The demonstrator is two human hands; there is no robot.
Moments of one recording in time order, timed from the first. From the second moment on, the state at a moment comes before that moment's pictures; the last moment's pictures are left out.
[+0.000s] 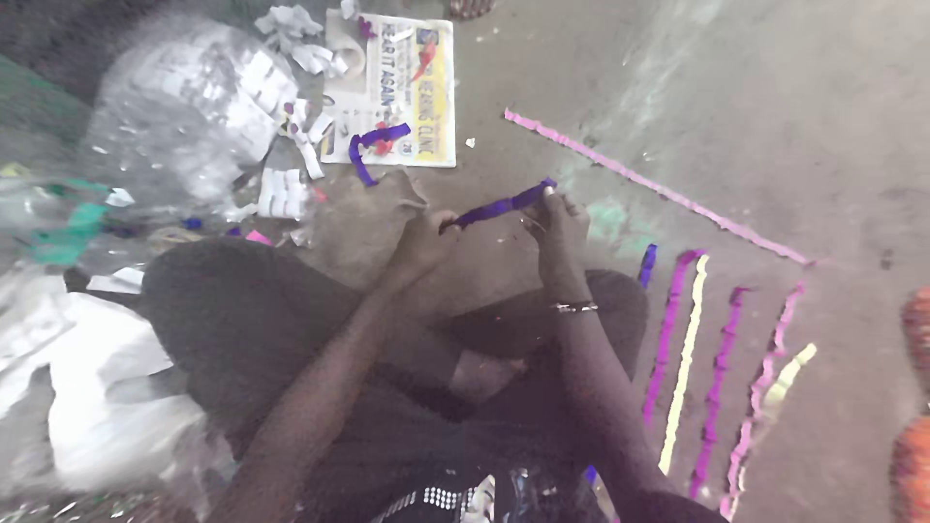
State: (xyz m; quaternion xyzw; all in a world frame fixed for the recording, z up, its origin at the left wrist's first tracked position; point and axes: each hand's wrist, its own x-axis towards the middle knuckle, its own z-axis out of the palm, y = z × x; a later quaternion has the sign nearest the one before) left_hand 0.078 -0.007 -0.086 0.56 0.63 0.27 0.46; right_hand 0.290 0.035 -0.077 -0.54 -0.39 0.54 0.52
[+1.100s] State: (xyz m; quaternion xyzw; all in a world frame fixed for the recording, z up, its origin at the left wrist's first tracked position) left_hand 0.048 -0.007 -0.058 0.54 0.57 0.35 0.51; right_hand 0.308 0.040 -0.086 -0.43 -0.75 0.43 0.26
